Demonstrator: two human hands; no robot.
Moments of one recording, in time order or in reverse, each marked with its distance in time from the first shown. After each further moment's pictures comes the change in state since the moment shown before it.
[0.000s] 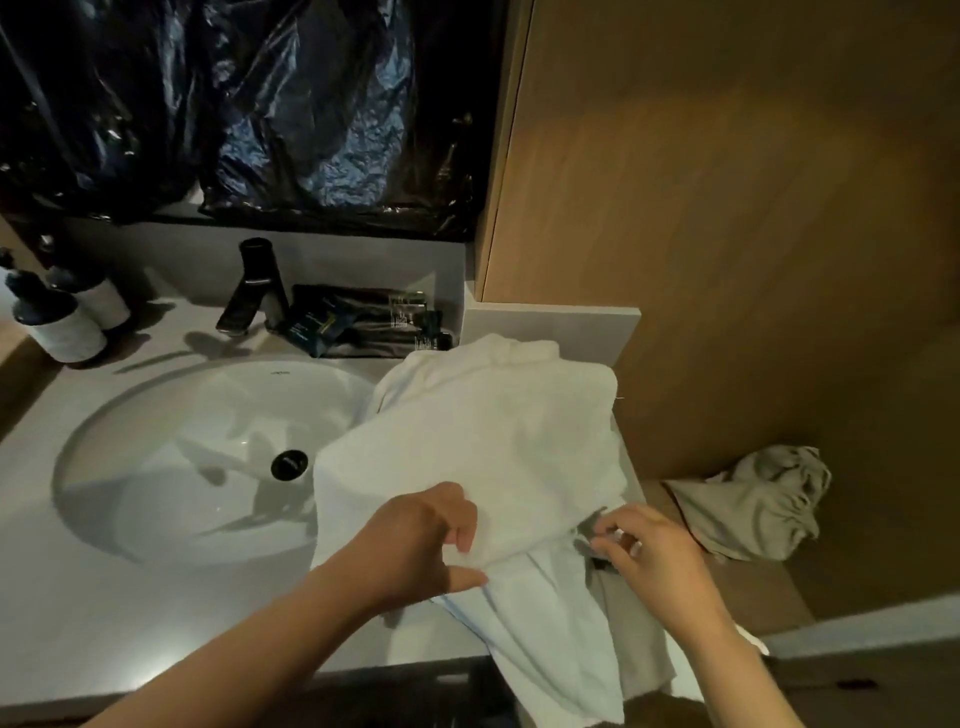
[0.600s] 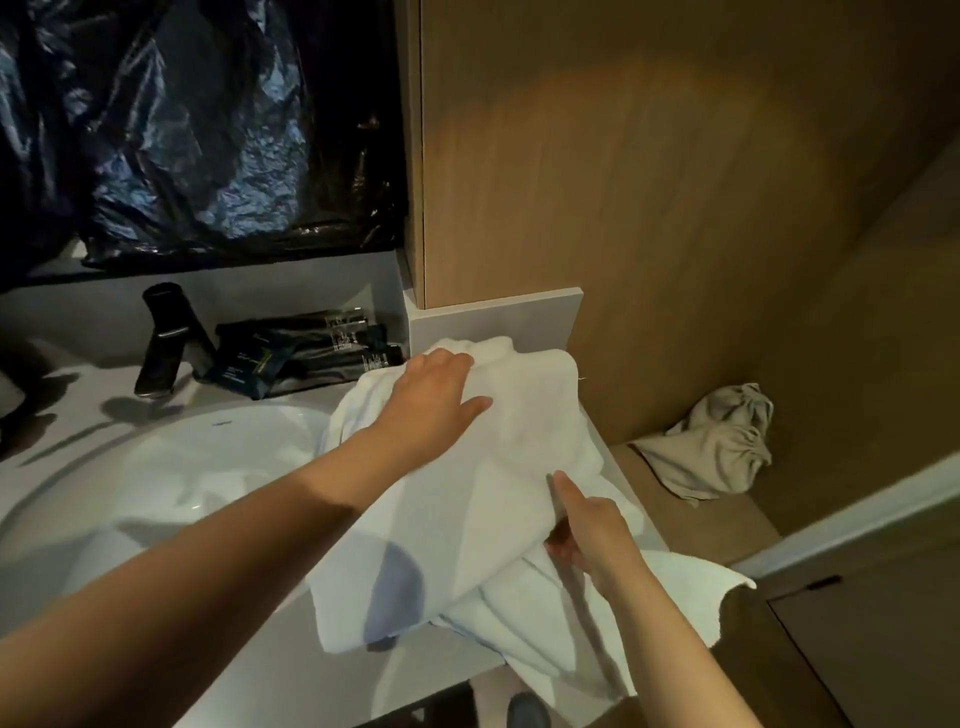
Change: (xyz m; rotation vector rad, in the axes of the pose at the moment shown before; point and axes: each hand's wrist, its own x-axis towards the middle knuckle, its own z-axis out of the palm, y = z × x) left_hand 0.126 0.010 -0.062 0.195 0.128 -0.077; right_hand 0.031 -0.074 0.028 0.725 0.061 0.998
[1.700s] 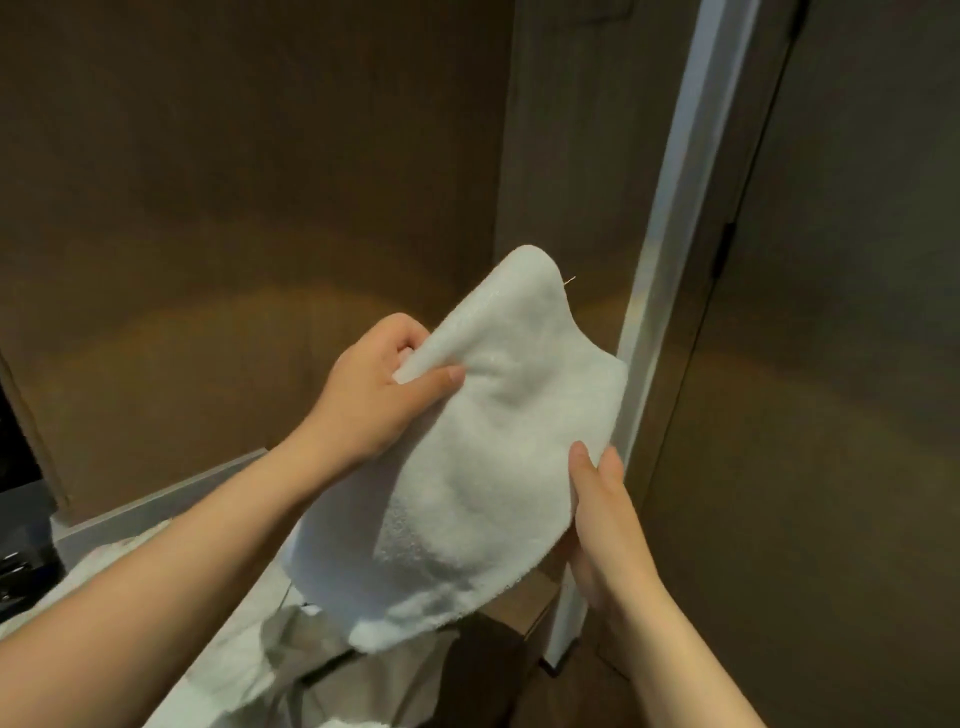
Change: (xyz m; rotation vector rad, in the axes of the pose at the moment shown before) left_hand -0.064 0.334 -0.108 -0.748 0.192 0.595; right_hand -0.161 0.038 -0.292 0.710 0.357 -0.740
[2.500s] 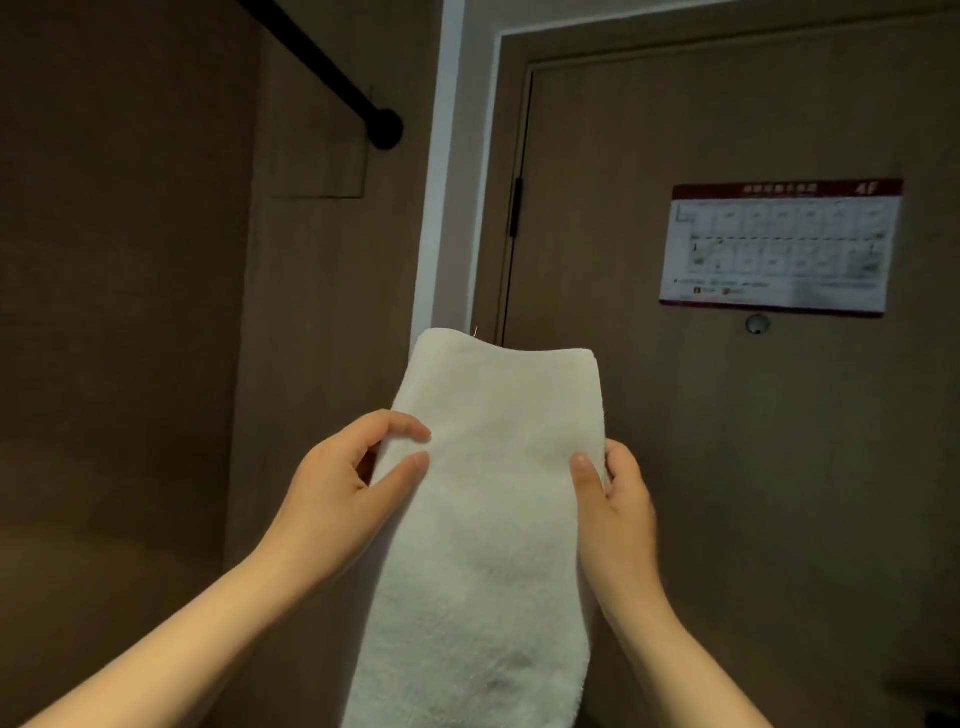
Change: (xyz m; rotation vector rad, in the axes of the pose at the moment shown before) left_hand 0.198 0.089 0.249 -0.229 -0.064 0.389; right_hand 0.202 -0.167 -0.235 -0.370 0.465 -0.639
